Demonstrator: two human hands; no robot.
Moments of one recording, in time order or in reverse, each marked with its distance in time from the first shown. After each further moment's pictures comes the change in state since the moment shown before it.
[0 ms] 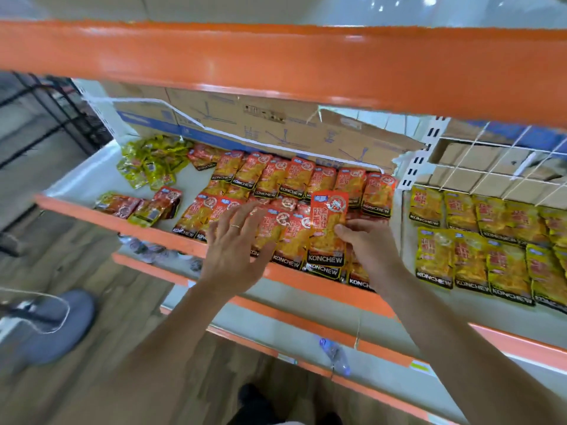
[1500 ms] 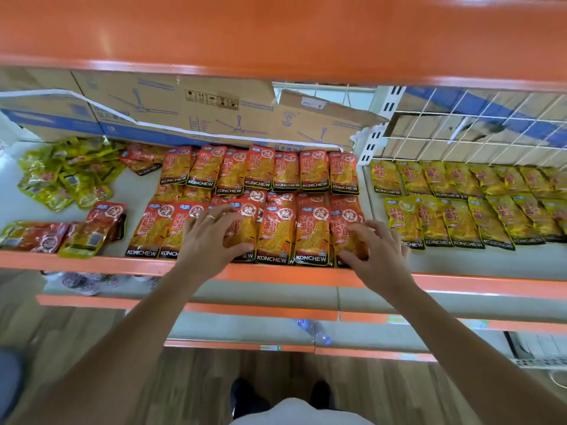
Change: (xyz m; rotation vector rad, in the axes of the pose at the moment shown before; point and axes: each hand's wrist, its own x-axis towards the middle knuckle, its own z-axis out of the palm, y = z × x) left_hand 0.051 -0.065 0.036 -0.107 -0.294 0.109; right_hand -0.013 0.084 -0.026 -0.867 0.252 -0.194
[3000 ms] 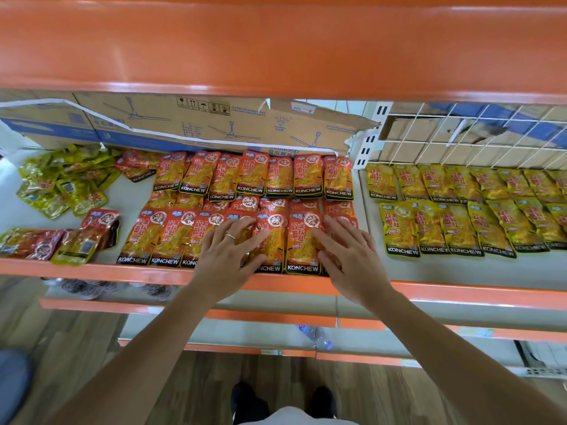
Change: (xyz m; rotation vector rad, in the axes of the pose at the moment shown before) left_hand -0.007 0.033 0.028 0.106 -0.050 0.151; right_hand 0.013 0.000 0.021 -0.093 0.031 -0.419
